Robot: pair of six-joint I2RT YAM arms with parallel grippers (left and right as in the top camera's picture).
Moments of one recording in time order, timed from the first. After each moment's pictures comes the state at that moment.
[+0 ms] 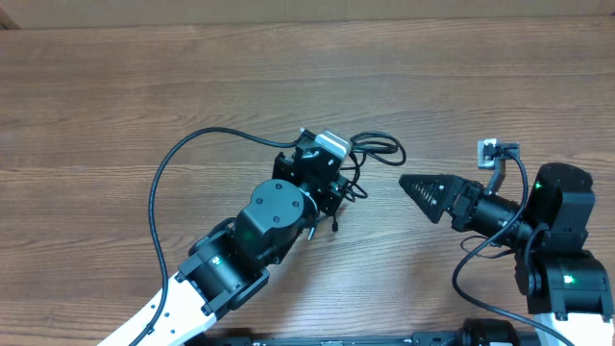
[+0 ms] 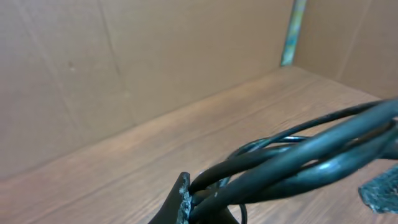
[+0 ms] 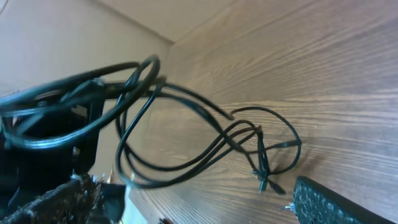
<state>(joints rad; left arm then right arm) -0.84 1.08 0.90 -0.01 -0.28 -0.01 -0.04 0.80 0.82 -0.60 -0.90 0.53</state>
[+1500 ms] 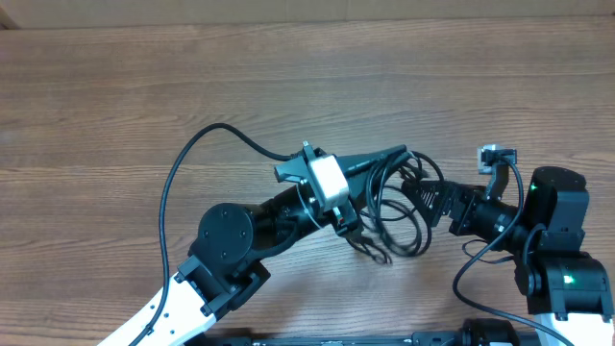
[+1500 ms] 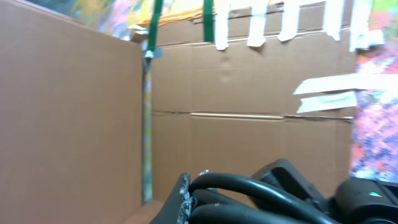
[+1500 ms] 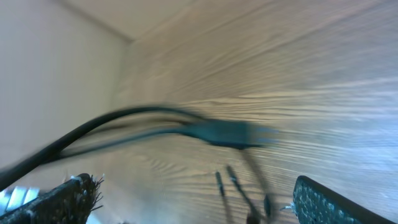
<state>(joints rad) -0.84 1.08 0.90 0.58 0.32 -0.13 -0.04 0.80 0.82 -0.72 -0.73 0.41</state>
